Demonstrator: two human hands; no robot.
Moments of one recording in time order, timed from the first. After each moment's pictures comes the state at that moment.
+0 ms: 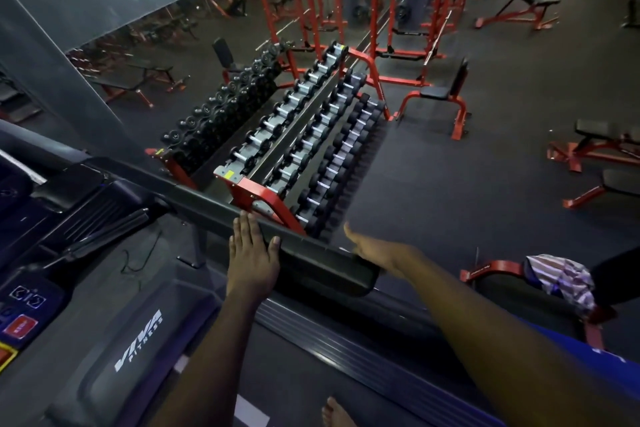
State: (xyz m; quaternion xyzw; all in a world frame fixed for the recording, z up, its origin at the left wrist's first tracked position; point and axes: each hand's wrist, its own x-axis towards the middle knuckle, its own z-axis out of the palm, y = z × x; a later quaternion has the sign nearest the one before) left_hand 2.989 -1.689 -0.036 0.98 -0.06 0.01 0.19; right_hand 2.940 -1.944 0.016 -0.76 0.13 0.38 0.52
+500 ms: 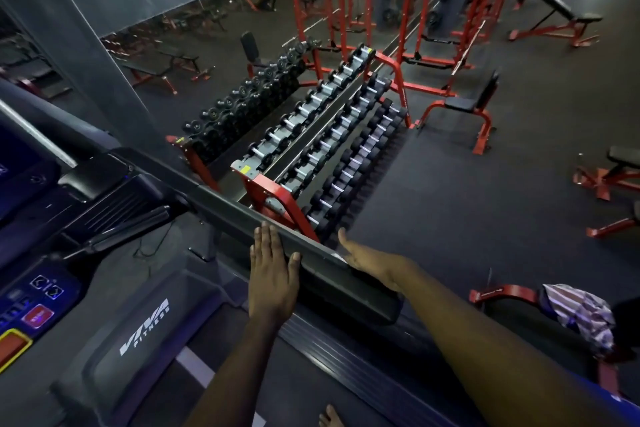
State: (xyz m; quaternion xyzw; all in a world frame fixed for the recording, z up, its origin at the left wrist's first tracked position) left_hand 2.987 -1.691 -0.050 0.97 -0.06 0.07 0.23; right_hand 2.988 -1.904 0.021 -0.76 0.13 0.40 0.50
